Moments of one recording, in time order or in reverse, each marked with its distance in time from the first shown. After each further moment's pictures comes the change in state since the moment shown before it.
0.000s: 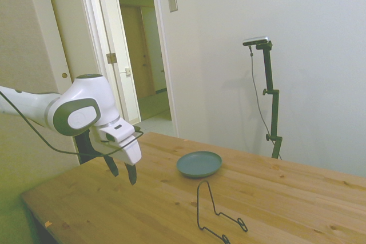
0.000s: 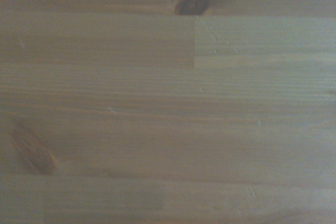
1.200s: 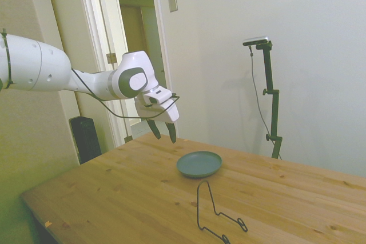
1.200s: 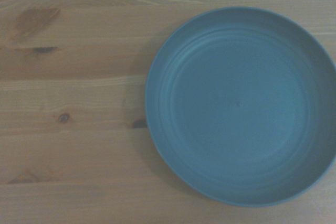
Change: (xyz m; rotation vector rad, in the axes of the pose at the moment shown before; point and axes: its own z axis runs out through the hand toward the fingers) arm 0.134 -0.145 -0.006 -0.018 0.132 0.102
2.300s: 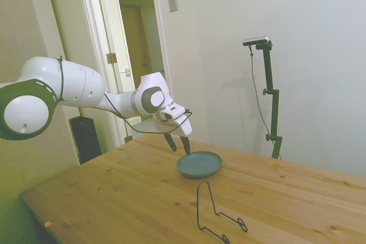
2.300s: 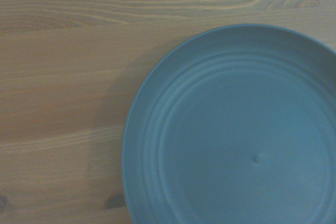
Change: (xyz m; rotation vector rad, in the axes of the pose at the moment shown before) arm 0.022 -0.048 0.098 -0.085 0.038 0.068
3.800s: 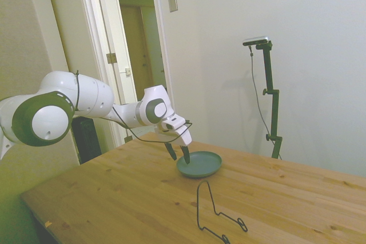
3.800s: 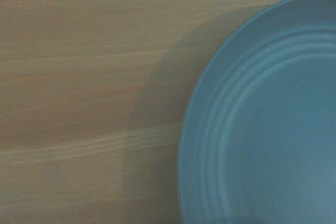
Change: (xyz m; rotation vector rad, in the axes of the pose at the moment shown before) arm -0.018 -0.028 0.049 -0.036 -0.003 -0.009
